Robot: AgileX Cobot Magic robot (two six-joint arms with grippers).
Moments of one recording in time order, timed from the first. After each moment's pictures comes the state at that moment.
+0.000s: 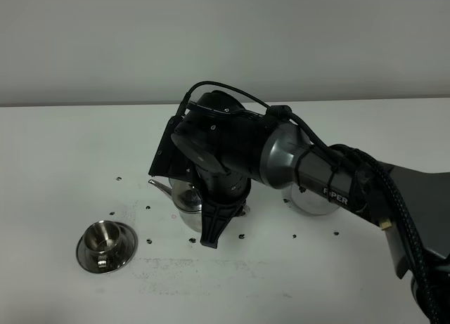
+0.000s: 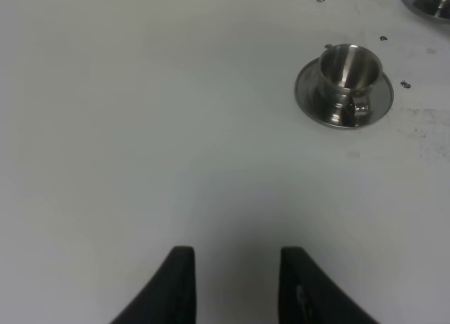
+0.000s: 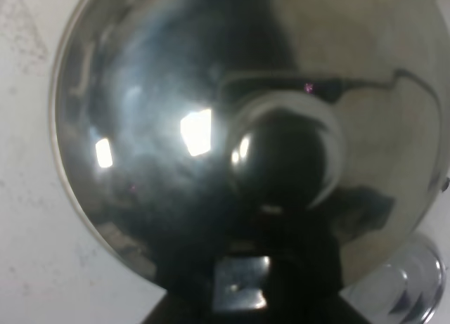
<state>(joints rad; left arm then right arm) 0.06 0.00 -0.46 -0.05 1.06 0.08 0.77 2.18 -1.85 -0.35 1.19 -0.35</state>
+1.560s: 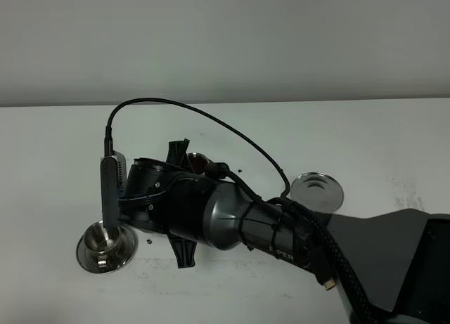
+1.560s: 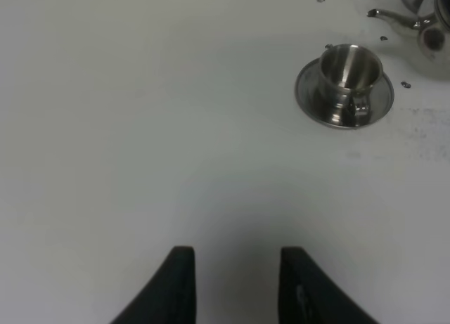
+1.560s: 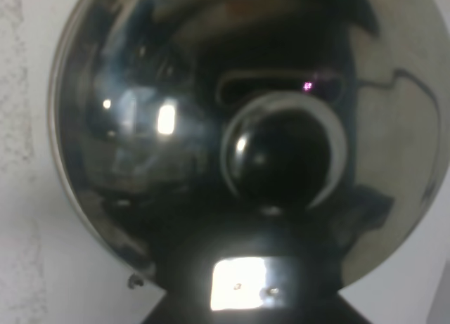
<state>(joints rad) 0.06 0.00 -0.46 -0.05 1.06 0.08 0.94 2.26 -1.85 -0.66 1.05 -0.37</state>
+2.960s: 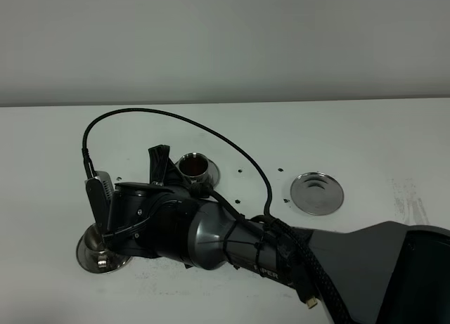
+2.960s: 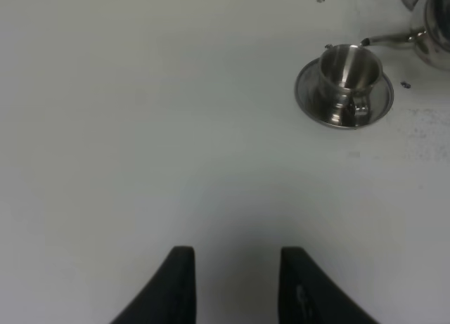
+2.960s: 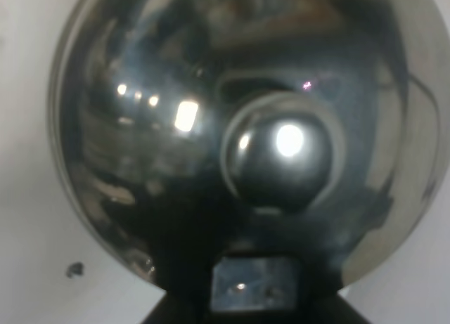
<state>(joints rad) 0.06 0.00 -0.46 -0.05 1.06 0.08 0.97 2.29 -1.85 -0.82 1.05 -0.45</state>
